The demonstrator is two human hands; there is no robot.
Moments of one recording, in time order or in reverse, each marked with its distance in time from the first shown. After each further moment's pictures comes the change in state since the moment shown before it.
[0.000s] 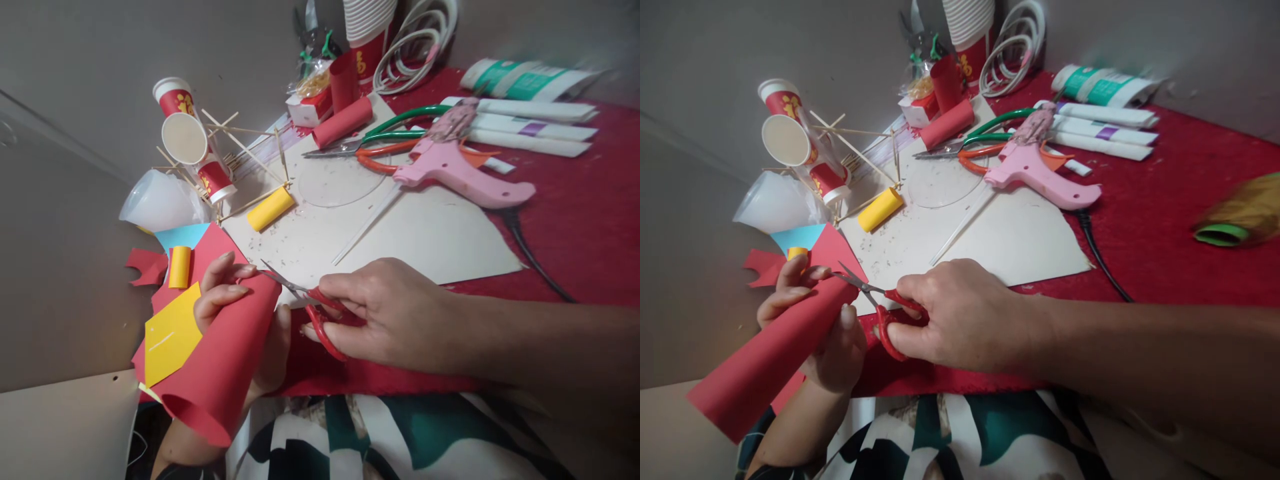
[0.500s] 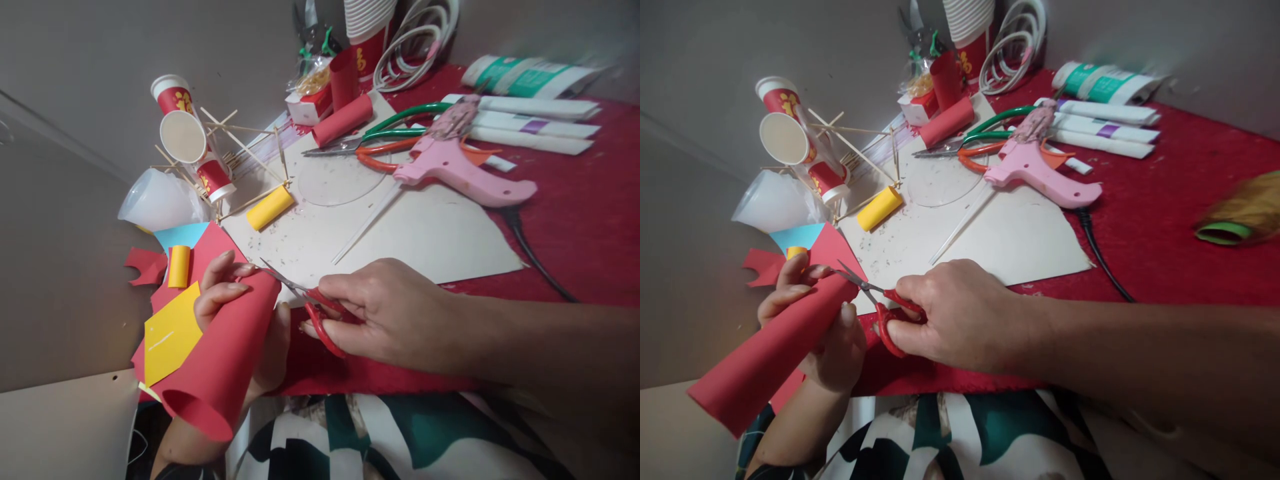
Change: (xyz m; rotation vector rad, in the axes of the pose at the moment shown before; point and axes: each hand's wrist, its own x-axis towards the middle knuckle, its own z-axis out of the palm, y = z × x) left_hand -0.001 -0.003 0.002 -0.078 0.020 0.006; right_hand -0.002 0.004 0.003 -0.015 0.034 -0.037
